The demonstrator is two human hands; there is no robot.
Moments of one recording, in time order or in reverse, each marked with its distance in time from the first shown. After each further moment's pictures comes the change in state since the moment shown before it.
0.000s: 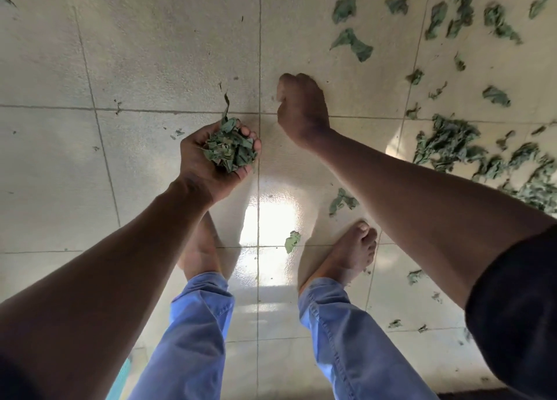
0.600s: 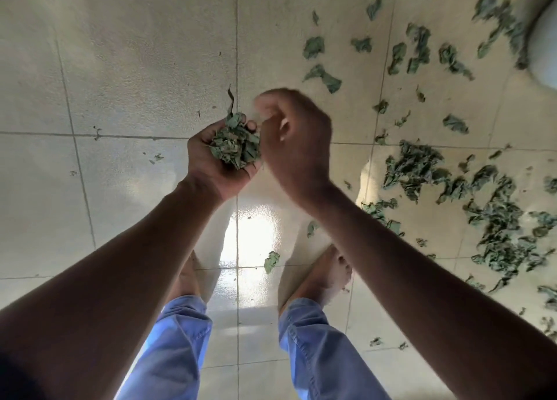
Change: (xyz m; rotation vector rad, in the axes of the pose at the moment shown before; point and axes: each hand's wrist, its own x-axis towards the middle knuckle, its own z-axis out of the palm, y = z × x) left_hand 0.019 -0.019 0.064 0.012 -0.096 0.002; right_hand -0.053 -0.046 -0.087 0.387 0.401 -0.141
